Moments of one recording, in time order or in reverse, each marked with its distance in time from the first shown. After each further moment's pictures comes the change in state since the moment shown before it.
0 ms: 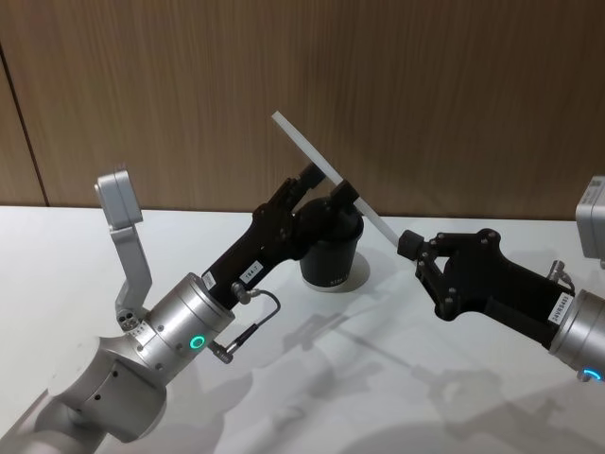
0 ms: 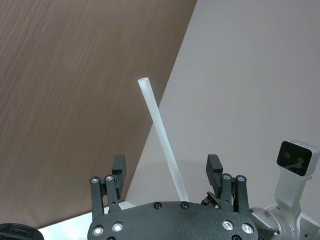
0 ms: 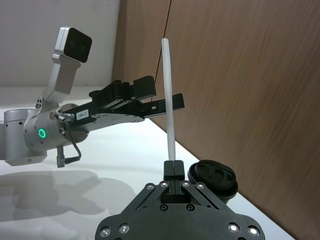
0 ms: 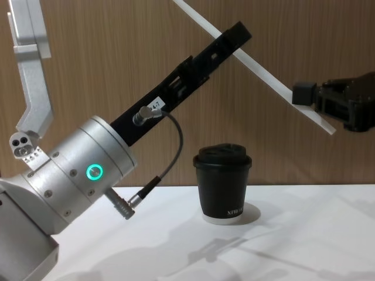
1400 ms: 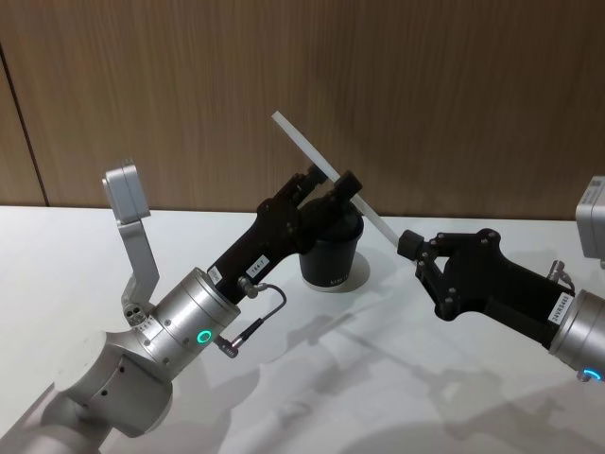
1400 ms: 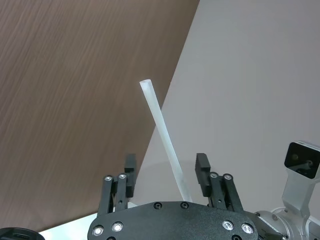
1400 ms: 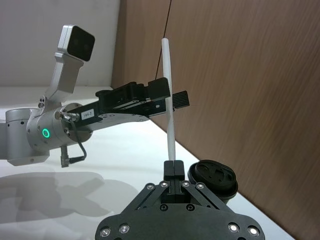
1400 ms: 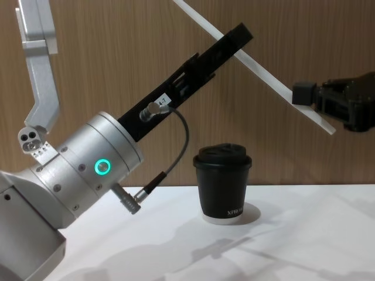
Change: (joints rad) left arm -0.016 -0.003 0.017 0.005 0.007 -0.015 0.030; right arm 0.000 0.000 0.000 0.000 0.000 0.000 0.000
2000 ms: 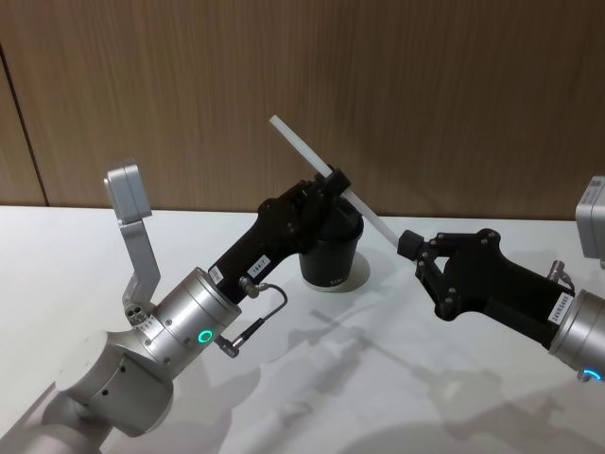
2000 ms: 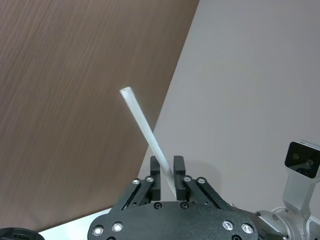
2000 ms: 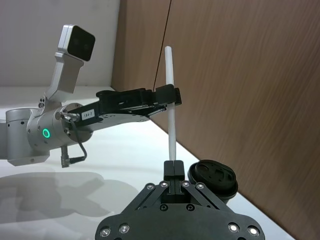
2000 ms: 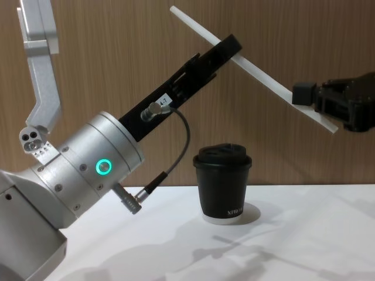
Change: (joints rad) left arm -0.002 -0.001 0.002 0.002 0.003 -0.002 0.003; right arm 0.000 0.000 0.000 0.000 0.000 0.000 0.000
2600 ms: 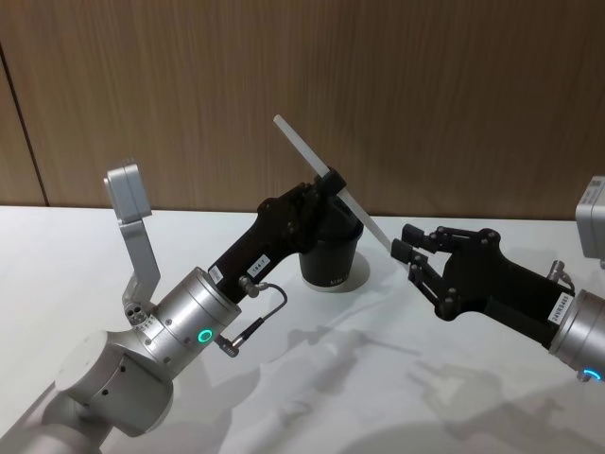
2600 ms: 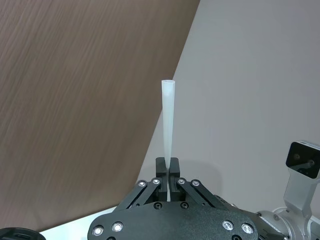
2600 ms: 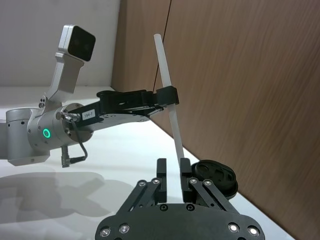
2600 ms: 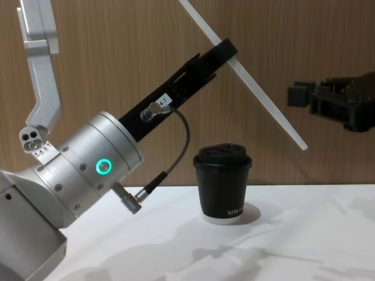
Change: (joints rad) left arm 0.000 0.000 0.000 0.000 0.001 0.000 0.002; right arm 0.000 0.000 0.000 0.000 0.000 0.000 0.000
